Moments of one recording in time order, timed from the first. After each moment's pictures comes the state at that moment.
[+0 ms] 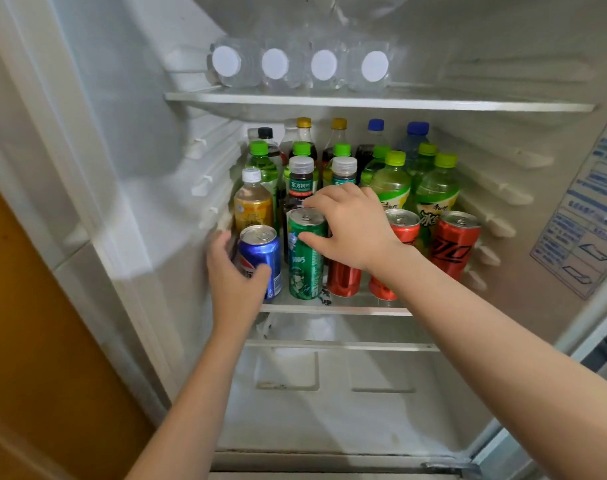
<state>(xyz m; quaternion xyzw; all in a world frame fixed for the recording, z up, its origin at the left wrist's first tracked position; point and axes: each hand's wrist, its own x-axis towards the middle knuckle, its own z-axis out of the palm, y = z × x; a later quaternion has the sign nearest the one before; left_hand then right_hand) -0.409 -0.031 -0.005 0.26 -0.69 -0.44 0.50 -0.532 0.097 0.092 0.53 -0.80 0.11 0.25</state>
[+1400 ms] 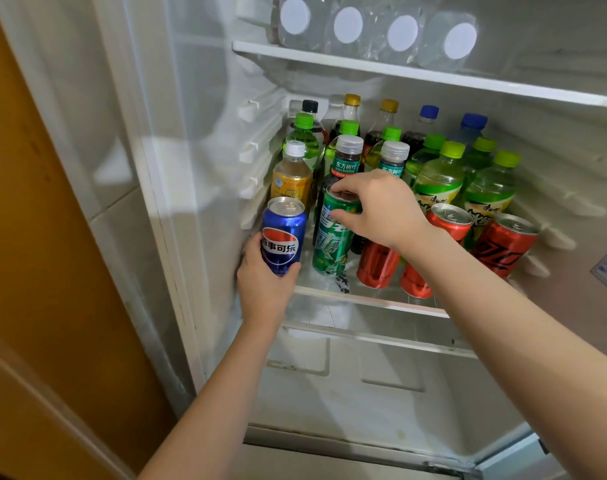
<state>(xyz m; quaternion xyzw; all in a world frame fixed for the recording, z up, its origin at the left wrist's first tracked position) -0.409 -0.042 -0.049 0.36 -0.69 -0.40 0.48 -0.537 0.062 0.092 0.57 -0.78 0.13 0.21</state>
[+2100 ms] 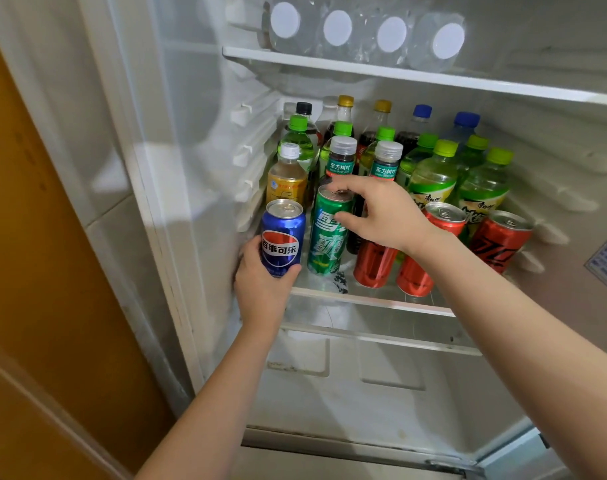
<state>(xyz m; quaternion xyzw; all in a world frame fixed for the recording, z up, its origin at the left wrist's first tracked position) -0.409 -0.044 -0.055 0.36 -0.70 -0.39 0.48 -0.539 0.074 0.091 0.59 -0.77 0.20 0.12</state>
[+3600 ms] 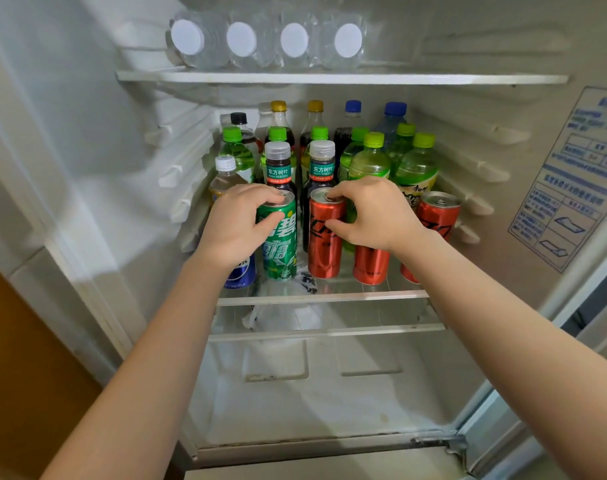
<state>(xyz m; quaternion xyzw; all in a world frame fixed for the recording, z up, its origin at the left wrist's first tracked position) -0.439 -0.053 0.066 0.07 -0.92 -0.14 0.35 -0.569 0.132 0.085 0.50 -0.82 0.16 0.22</state>
